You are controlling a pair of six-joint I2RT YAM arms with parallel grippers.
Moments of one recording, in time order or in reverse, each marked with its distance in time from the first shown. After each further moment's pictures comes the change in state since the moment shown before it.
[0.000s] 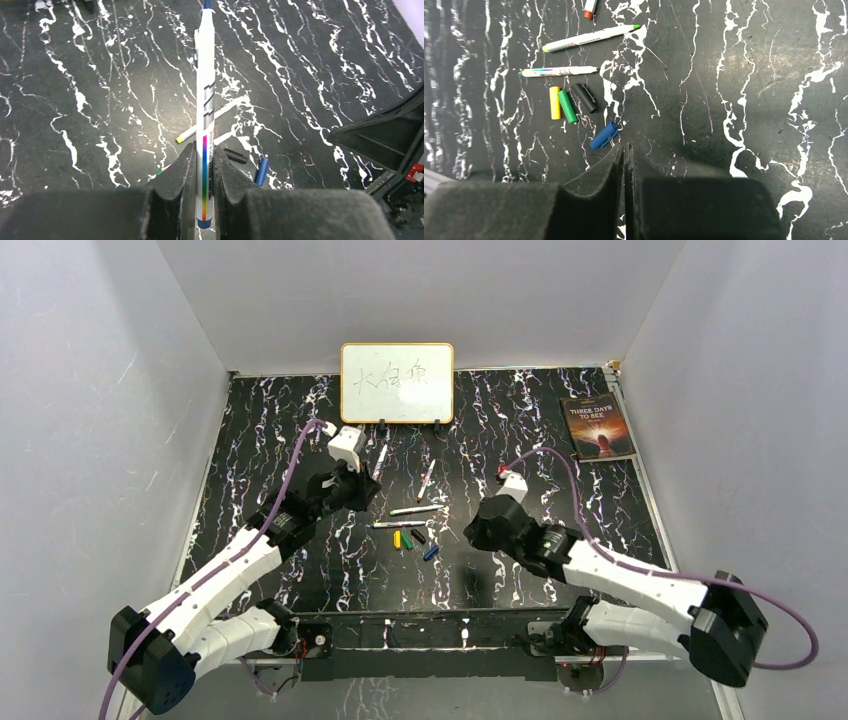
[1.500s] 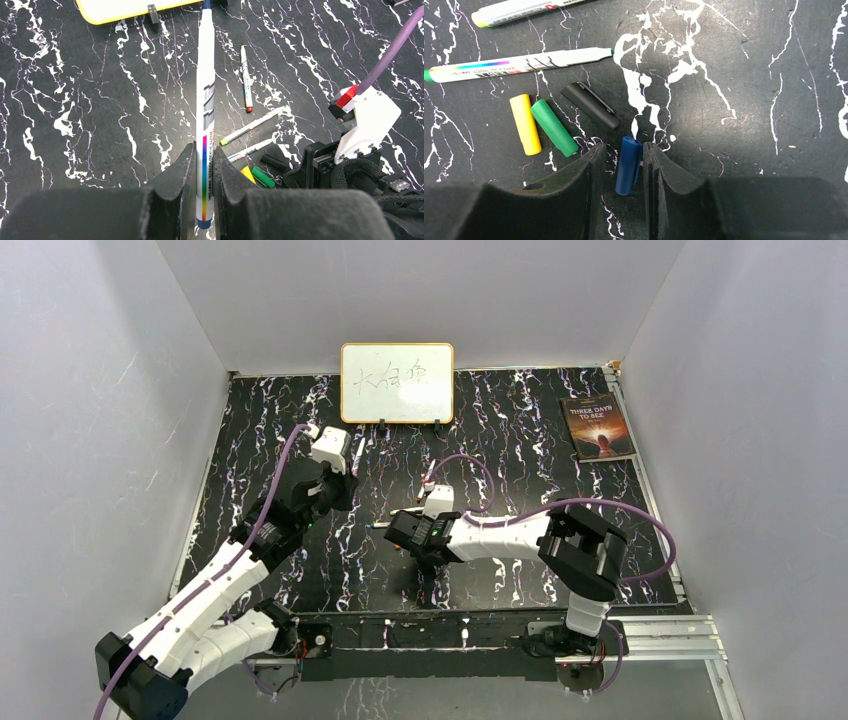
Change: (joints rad) left arm 0.000 -0.111 0.012 -0.091 -0.196 0.104; right arm 0.276 0.788 0.527 -0.287 0.267 0.264
